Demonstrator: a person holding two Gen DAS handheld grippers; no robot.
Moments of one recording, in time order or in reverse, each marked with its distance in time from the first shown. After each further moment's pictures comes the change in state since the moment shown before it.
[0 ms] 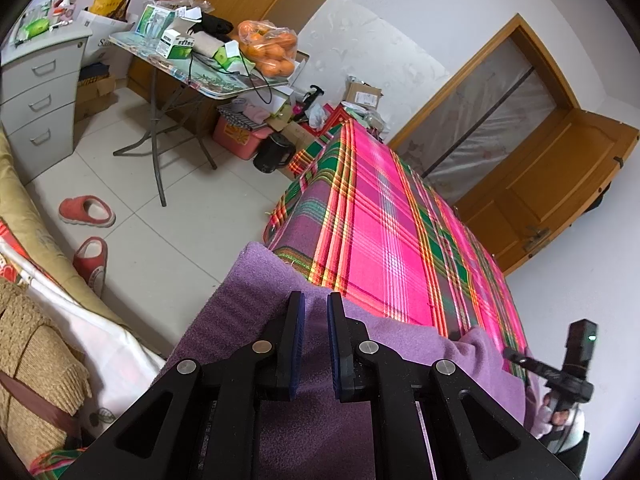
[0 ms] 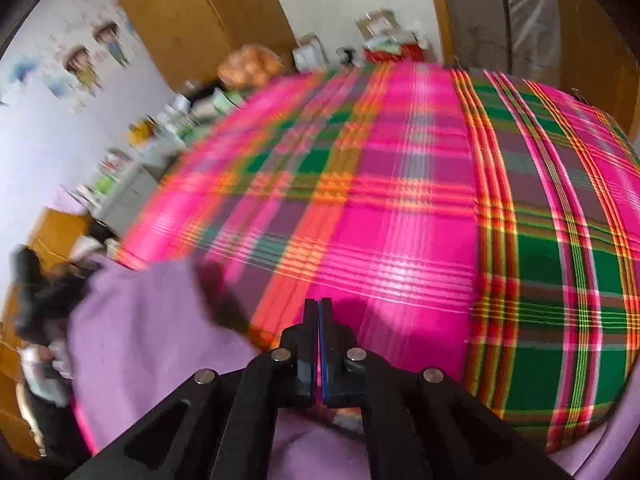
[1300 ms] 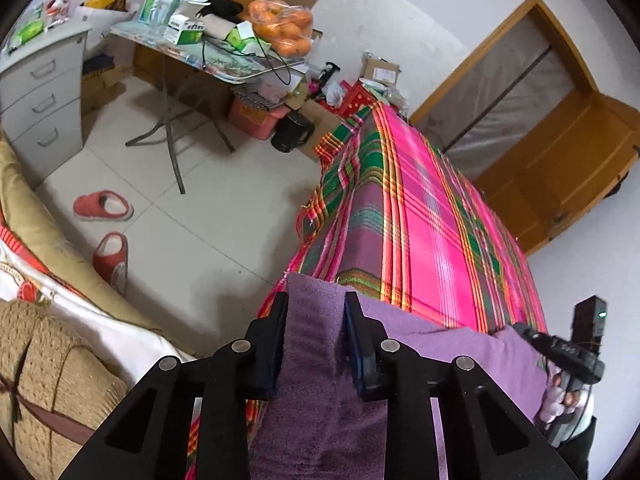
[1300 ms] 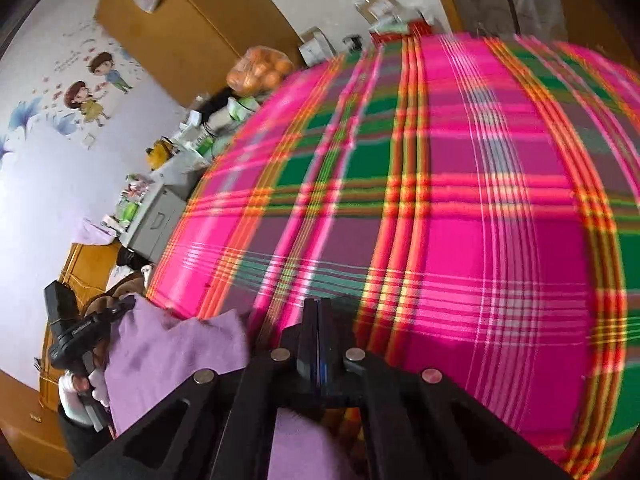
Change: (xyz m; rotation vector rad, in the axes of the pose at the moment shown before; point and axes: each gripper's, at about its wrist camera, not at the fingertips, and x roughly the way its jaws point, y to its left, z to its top) left arm 0.009 0.033 0.030 0.037 0.103 0.072; right arm 0.052 0.023 0.024 0.101 0.027 0.116
